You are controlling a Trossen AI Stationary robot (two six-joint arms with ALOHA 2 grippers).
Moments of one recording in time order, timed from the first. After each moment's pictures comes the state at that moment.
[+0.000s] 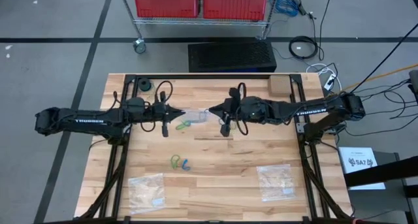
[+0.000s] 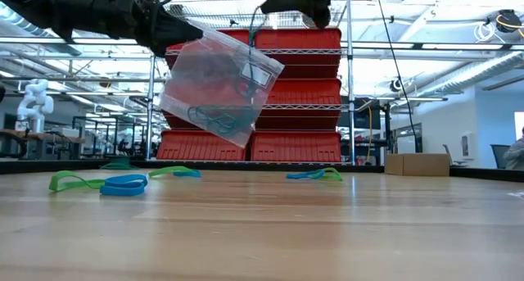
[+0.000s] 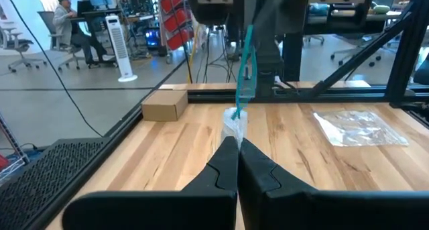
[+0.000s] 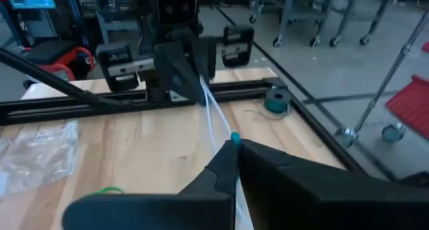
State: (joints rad) left arm 0.19 0.85 0.38 0.41 0.07 0.09; right arm 0.01 1.44 1.09 0.08 0.26 0.05
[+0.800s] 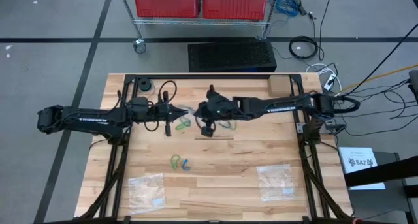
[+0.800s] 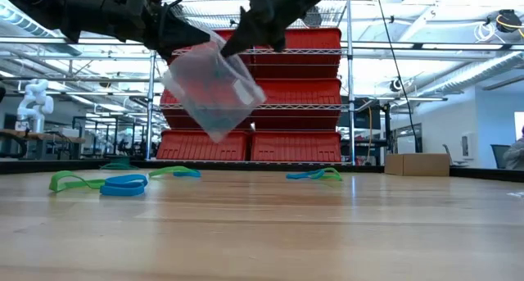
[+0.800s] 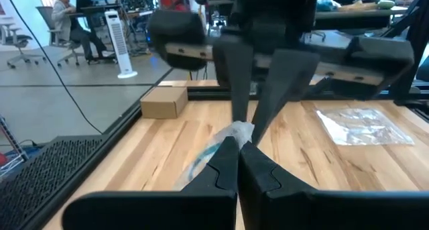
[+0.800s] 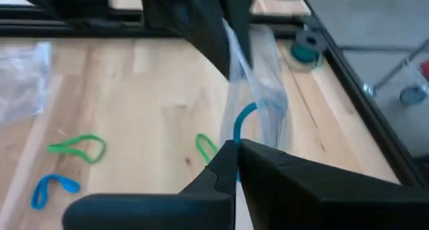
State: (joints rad) left arm 0.19 0.92 0.41 0.44 0.07 0.09; right arm -0.05 1.80 1.46 -0.23 0.15 -0.03
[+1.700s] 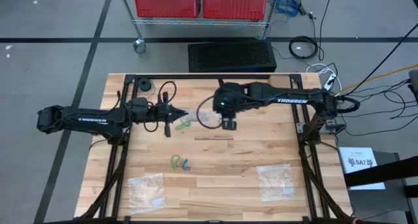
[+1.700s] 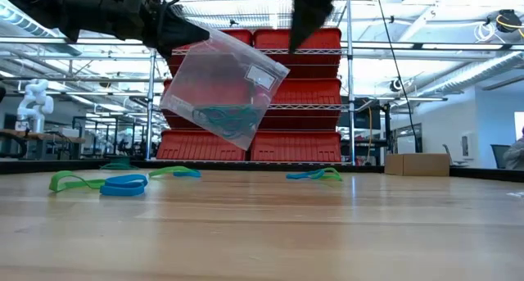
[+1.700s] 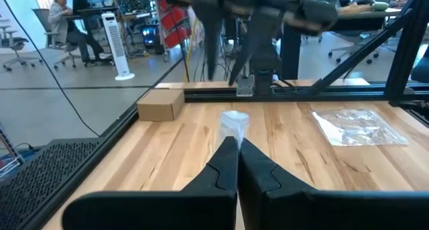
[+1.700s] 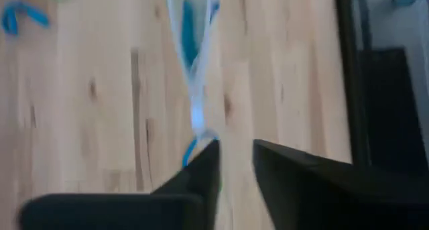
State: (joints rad) left arm 0.18 0.91 0.41 0.43 0.08 0.09; right arm -0.07 1.76 1.76 -1.08 0.21 -0.09
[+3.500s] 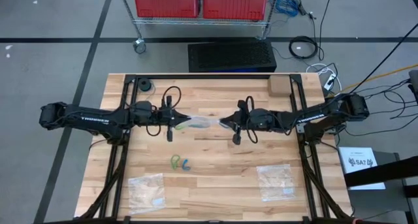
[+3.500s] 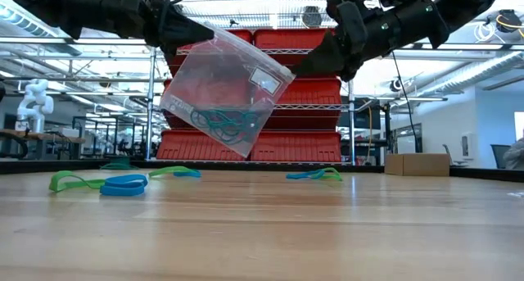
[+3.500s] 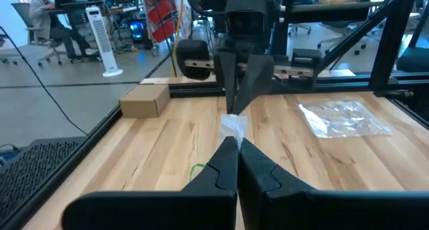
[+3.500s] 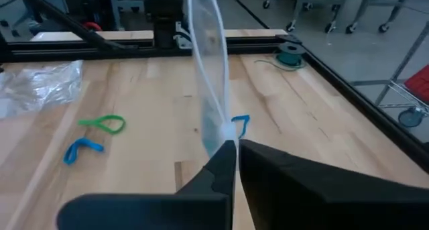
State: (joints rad) left arm 0.10 0.97 0.43 0.44 0.04 0.09; right arm 0.00 1.39 0.64 0.44 0.20 0.03
